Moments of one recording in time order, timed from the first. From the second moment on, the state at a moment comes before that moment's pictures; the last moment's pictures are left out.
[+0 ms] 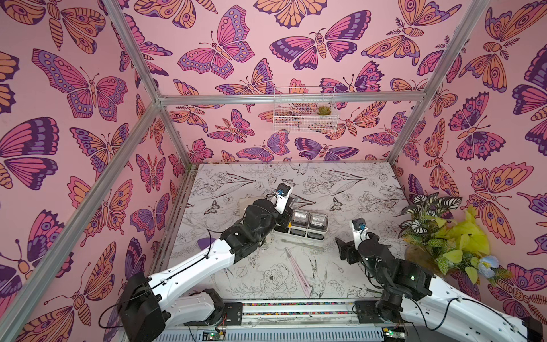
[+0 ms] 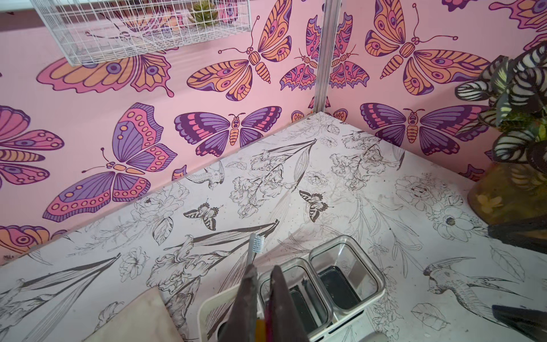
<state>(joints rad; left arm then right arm) -0.82 1.18 0.89 0.07 -0.19 0.03 0.90 0.61 0.54 -0.57 0.54 0.36</state>
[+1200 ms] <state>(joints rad) -0.72 1.43 0.99 0.18 -0.33 0.13 0.74 0.58 0.50 -0.52 0.34 0.33</state>
